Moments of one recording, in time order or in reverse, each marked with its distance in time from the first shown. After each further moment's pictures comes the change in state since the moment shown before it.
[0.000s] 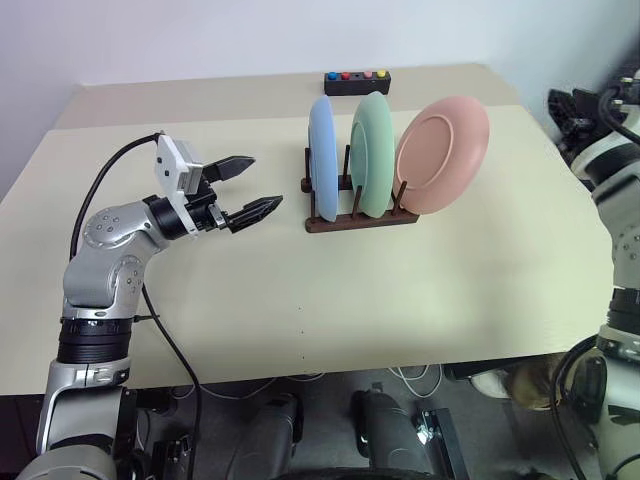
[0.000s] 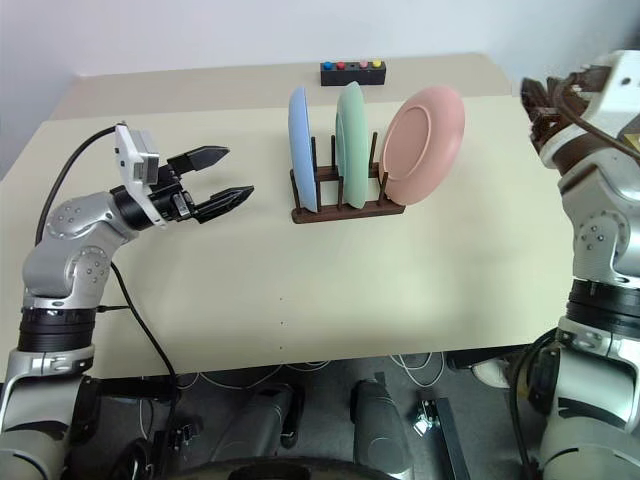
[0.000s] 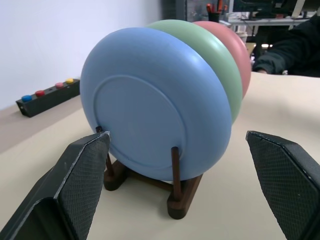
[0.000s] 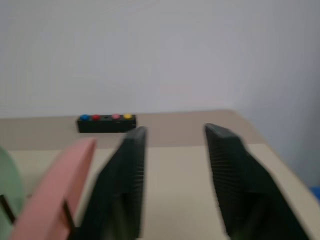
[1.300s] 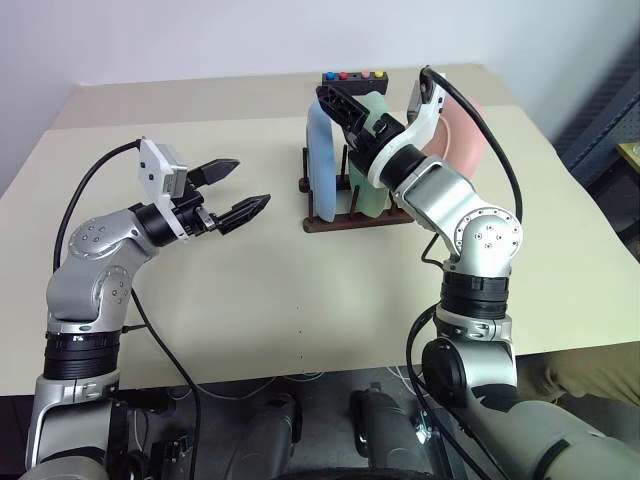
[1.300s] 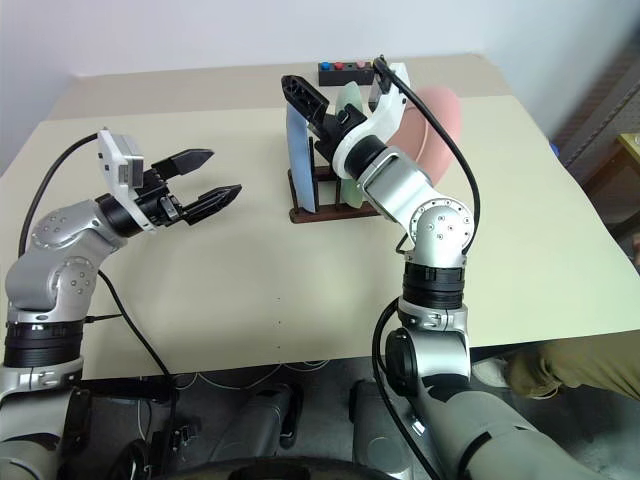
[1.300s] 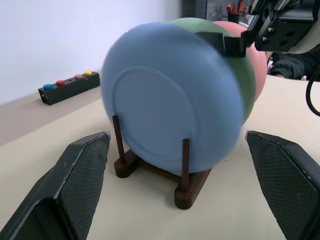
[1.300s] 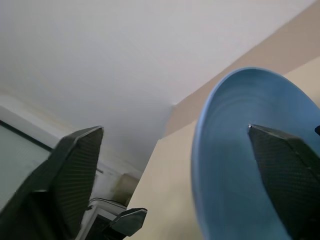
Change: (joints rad) left arm 0.075 0.023 0.049 -0.081 -0.041 0.055 0.092; right arm -0.222 0.704 0.142 -0.122 0.653 0.354 -0.475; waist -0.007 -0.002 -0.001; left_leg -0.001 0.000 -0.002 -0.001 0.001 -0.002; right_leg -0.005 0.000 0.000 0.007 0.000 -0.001
